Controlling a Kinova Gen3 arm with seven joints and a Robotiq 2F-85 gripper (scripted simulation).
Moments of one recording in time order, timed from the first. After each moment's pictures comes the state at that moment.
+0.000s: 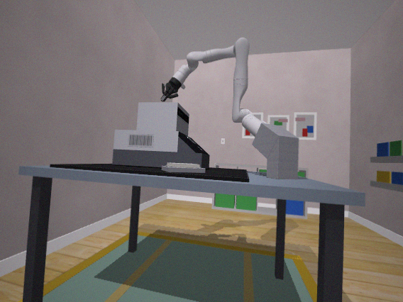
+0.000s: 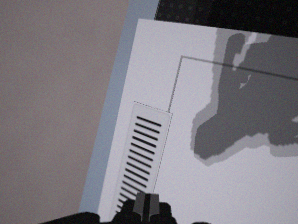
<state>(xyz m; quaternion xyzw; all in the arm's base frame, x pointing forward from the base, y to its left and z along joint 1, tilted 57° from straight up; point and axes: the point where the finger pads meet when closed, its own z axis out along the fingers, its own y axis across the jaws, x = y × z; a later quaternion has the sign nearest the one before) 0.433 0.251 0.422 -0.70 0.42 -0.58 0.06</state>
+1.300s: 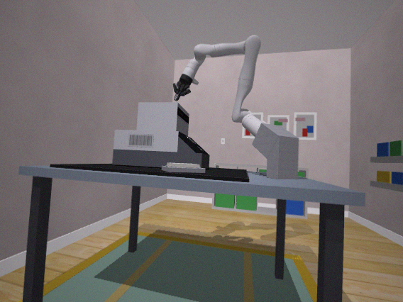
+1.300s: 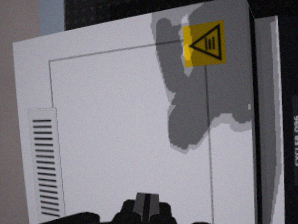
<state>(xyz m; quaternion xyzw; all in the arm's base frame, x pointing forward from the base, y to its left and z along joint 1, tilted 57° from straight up) 0.357 0.244 0.373 -0.60 0.56 -0.57 0.08</state>
